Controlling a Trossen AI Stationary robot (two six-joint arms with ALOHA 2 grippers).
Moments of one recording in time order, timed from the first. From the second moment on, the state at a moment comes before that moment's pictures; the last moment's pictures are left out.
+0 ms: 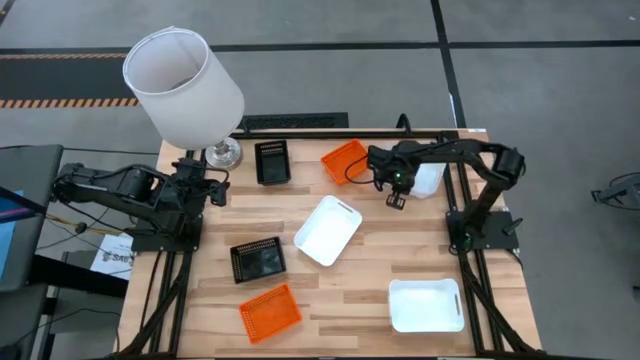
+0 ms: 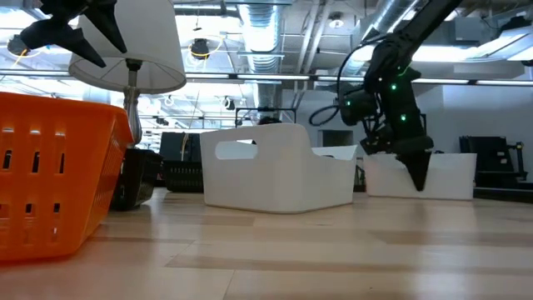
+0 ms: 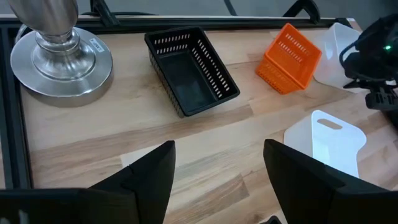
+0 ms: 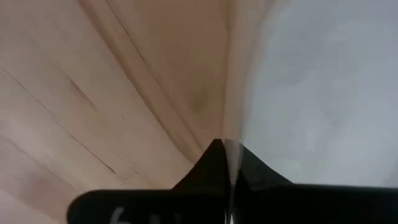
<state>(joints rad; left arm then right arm) -0.22 0.74 0.94 -1.25 -0.70 -1.38 -0.52 1.72 0.96 -0.97 0.16 -0.10</state>
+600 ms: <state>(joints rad) -0.22 0.74 0.94 -1.25 -0.70 -1.37 -0.26 1.35 1.23 -1.05 0.20 -0.60</state>
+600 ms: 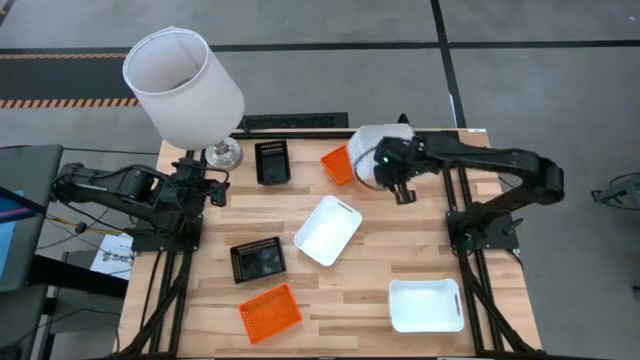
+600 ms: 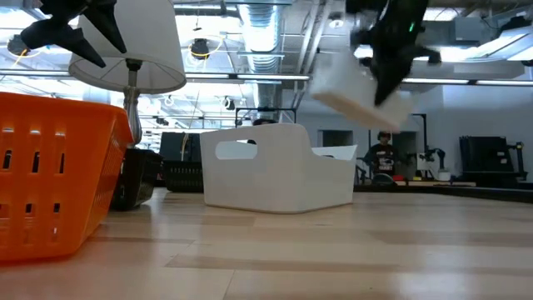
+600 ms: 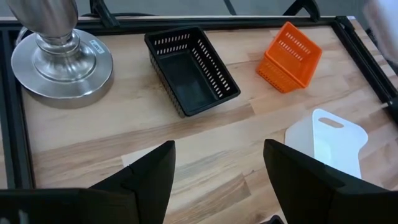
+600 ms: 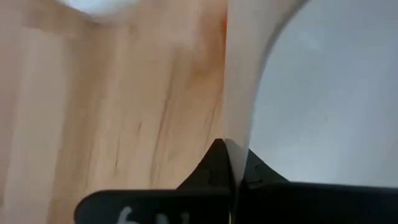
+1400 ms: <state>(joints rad) -0.22 0.74 0.94 -1.25 -0.66 -1.31 0.22 1.78 1.51 -1.00 0.32 -0.73</state>
